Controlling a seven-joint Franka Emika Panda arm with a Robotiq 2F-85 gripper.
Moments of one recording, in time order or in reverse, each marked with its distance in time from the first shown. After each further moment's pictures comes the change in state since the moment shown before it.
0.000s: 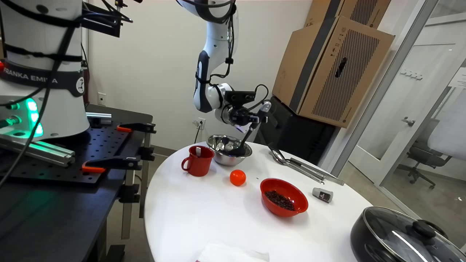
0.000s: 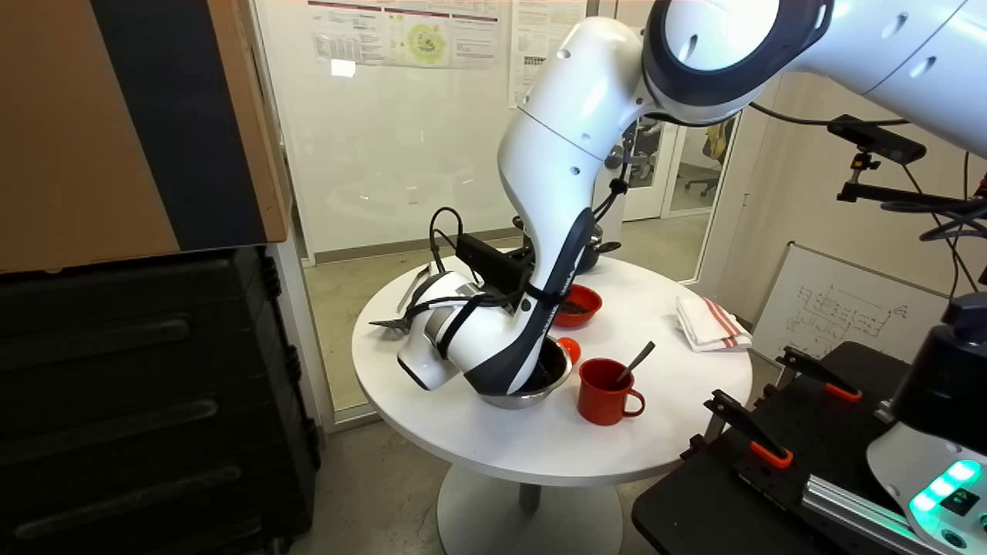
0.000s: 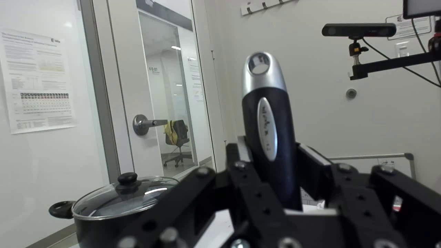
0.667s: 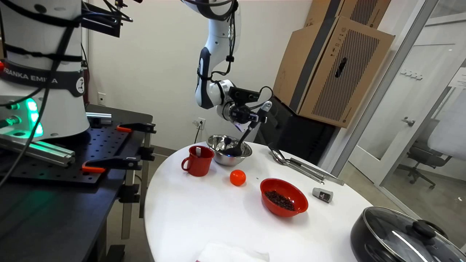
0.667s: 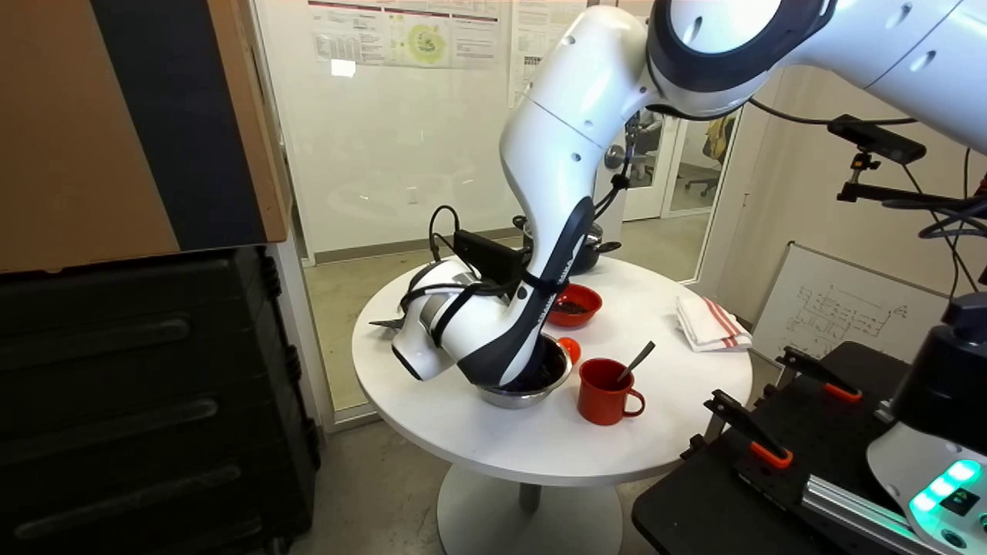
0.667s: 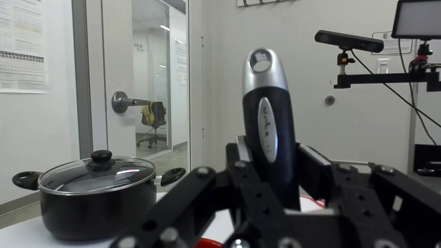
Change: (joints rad) arm -0.036 -0.027 0.041 -0.006 0.025 0.007 -0.149
